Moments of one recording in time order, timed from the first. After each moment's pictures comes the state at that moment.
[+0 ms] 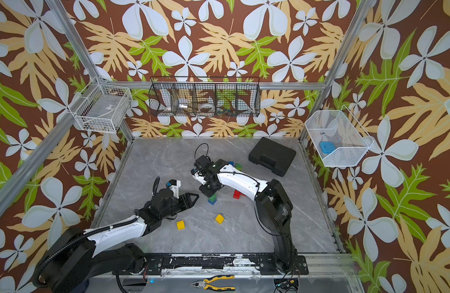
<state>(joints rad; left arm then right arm) -0.59 1.19 0.37 0.31 0.13 -0.93 0.80 2.00 1.66 -0.98 -0.05 -0.11</state>
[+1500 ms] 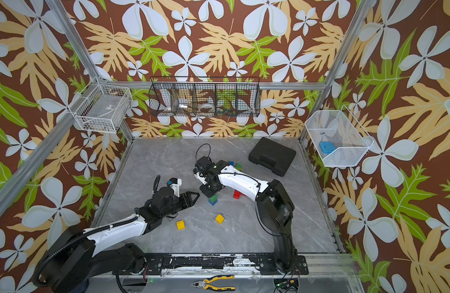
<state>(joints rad) -0.59 1.19 0.39 0.29 0.13 -0.90 0.79 1.97 1.62 -0.94 -0.04 -0.02</state>
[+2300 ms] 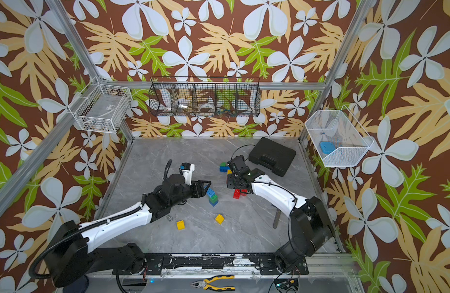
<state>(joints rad) -0.75 1.30 0.77 0.09 -0.02 -0.65 0.56 1.58 1.14 -0.58 0.13 0.56</state>
